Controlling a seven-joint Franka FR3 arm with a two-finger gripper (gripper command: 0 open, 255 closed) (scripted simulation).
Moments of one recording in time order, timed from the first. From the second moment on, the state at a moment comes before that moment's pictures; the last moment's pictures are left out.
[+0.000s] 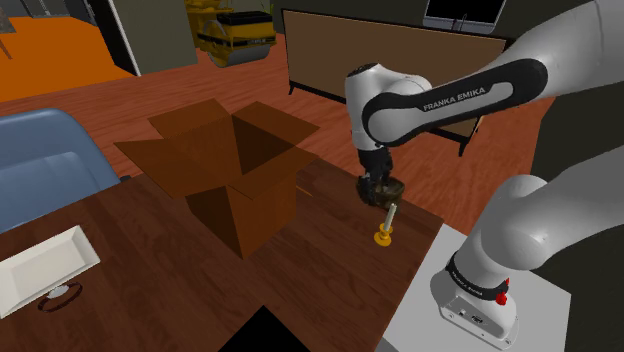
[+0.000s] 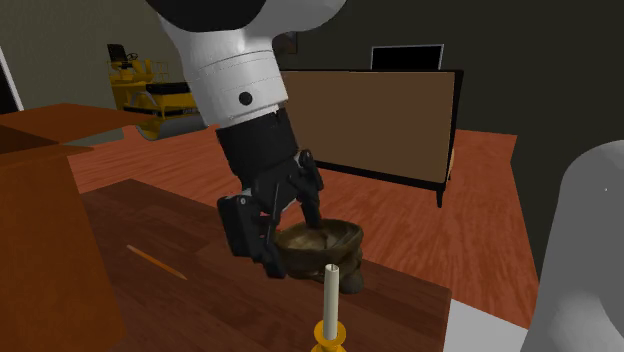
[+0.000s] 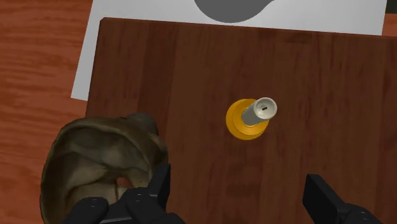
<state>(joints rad) 0.06 -0.52 0.15 -2.64 0.01 1.82 0.05</state>
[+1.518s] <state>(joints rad) 0.09 -0.39 0.20 -2.80 0.05 2.00 0.09</state>
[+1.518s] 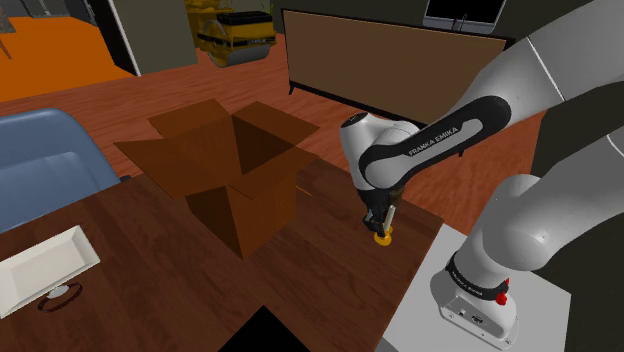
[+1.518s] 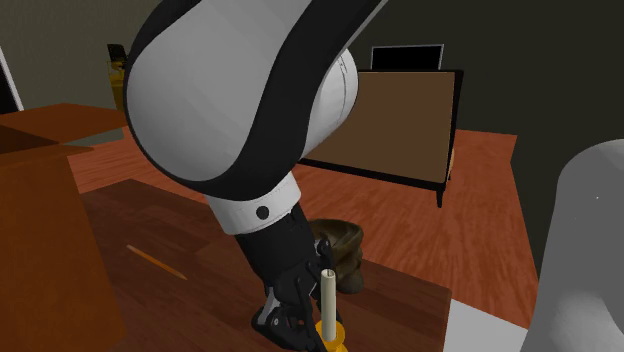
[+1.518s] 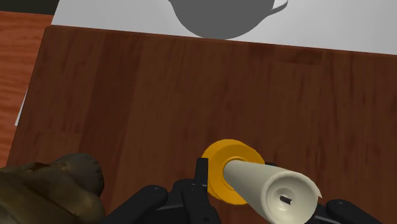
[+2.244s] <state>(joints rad) 0.10 -0.43 0.19 -2.77 0.05 1.93 0.09</state>
